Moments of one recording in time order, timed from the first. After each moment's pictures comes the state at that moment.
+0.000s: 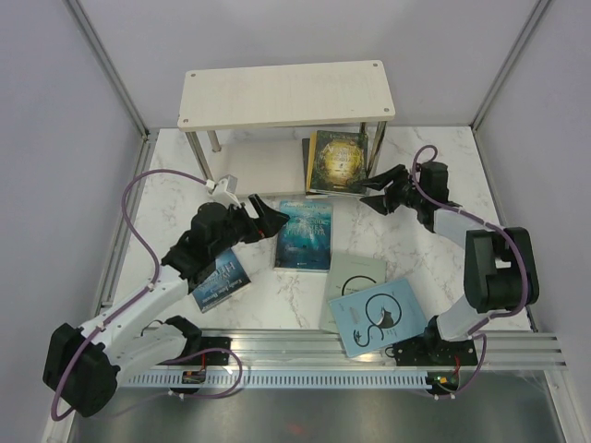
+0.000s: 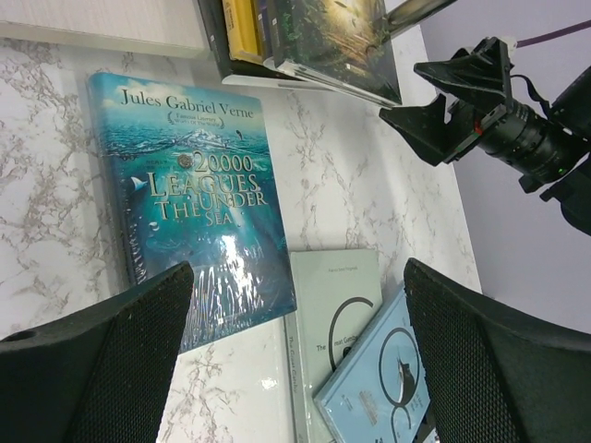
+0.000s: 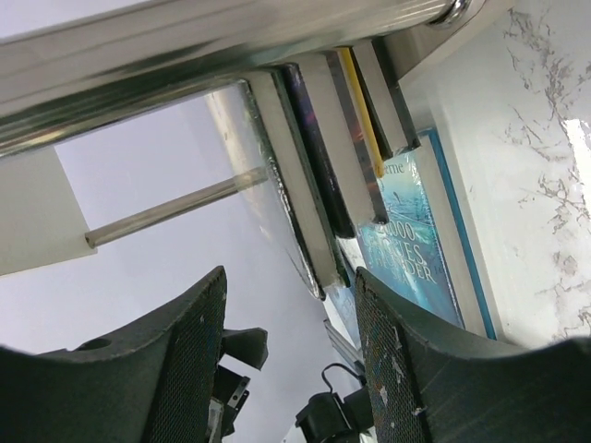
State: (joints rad) left arm -0.55 0.98 0.62 0.05 0.09 -0.76; right arm 0.05 1.62 0.84 0.25 -0.68 1.30
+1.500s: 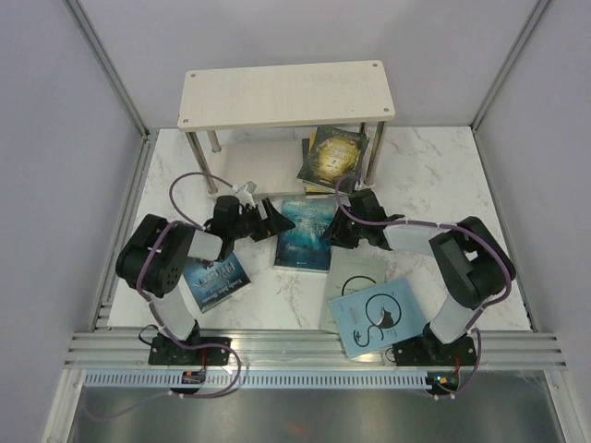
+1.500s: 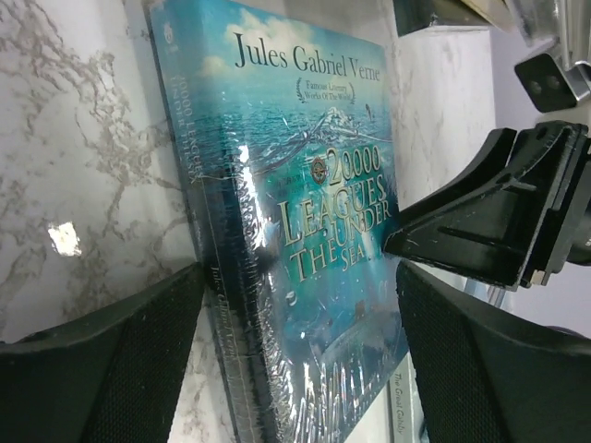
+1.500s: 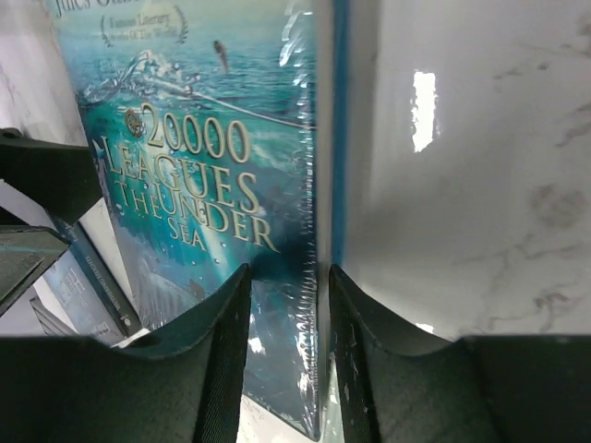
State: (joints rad) left arm -0.34 1.77 0.62 0.65 0.54 -0.73; right arm 0.51 1.70 0.82 0.04 -0.22 0.87
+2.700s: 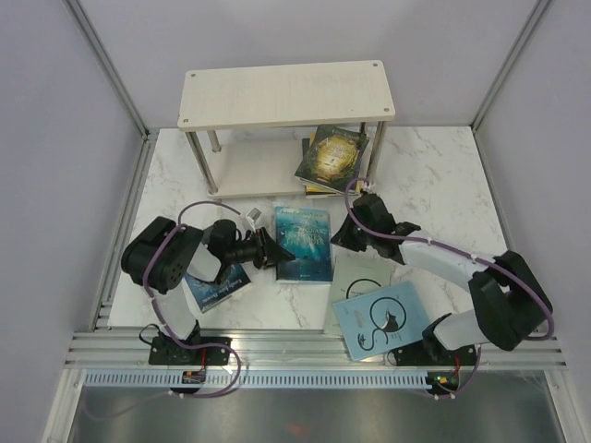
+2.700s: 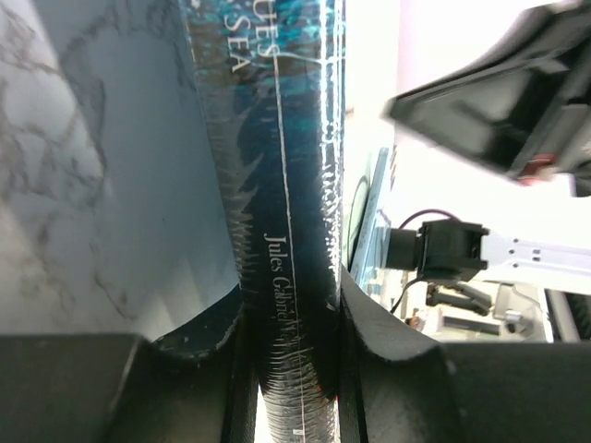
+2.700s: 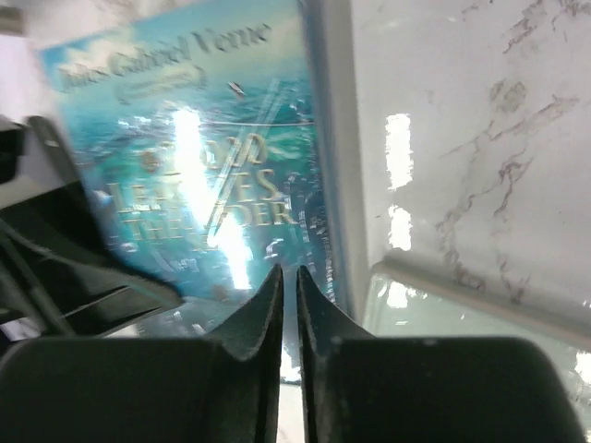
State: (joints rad) left arm -0.36 1.85 0.37 1.06 0.84 -1.02; right arm 0.60 1.48 0.76 -0.12 -0.05 0.89
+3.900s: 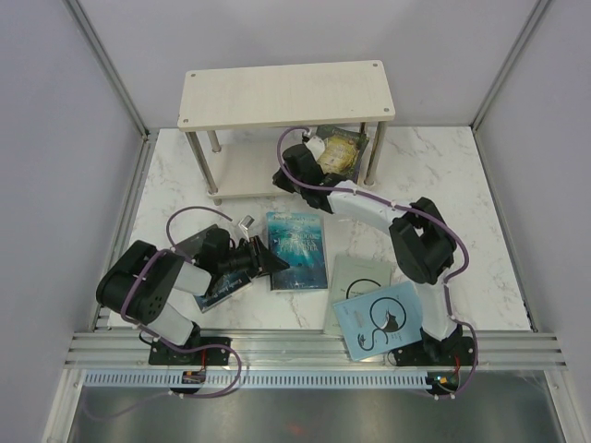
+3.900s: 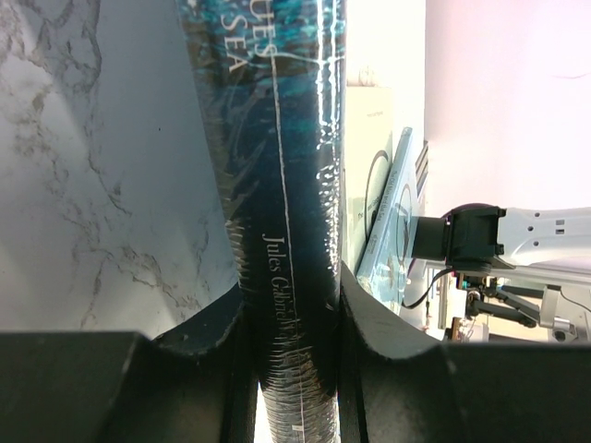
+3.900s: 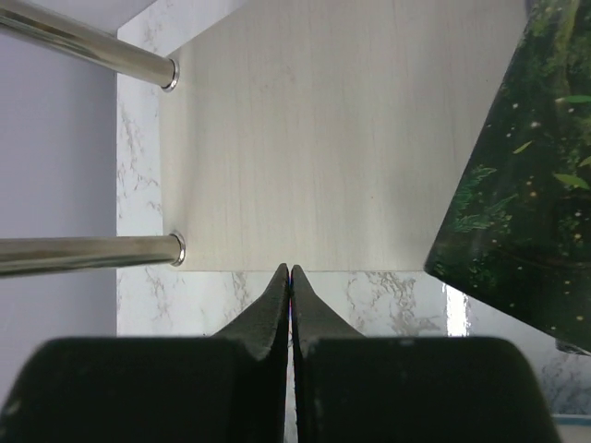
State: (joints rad) left arm -0.38 1.57 0.24 0.85 0.74 -0.90; right arm 0.73 2.05 1.60 -0.07 0.24 0.93
